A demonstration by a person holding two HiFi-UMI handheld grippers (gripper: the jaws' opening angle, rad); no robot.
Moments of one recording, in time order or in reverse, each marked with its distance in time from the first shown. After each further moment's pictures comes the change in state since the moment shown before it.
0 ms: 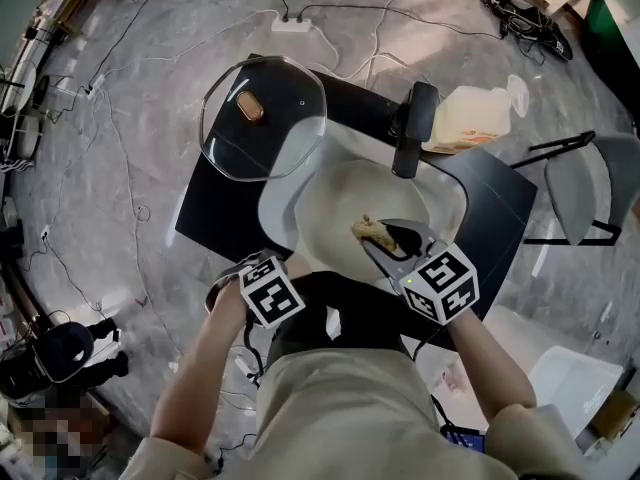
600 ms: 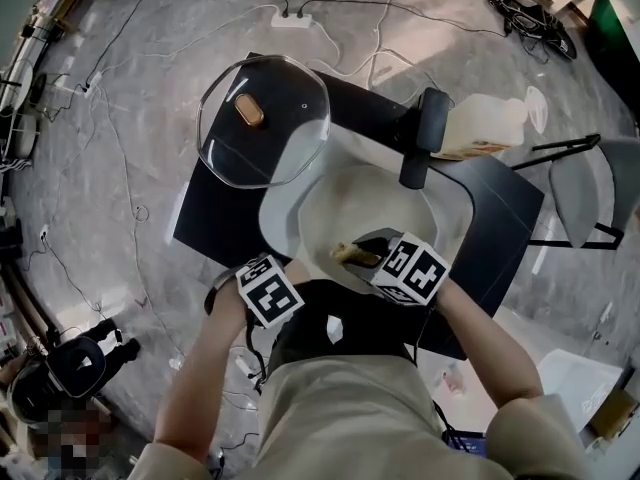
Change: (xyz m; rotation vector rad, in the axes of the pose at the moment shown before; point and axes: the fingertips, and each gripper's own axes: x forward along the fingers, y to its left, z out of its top) left arm 0.004 0.021 -0.004 -0.058 0.027 -0.027; right arm 0.065 0.027 -0.063 -0.126 0.385 0.295
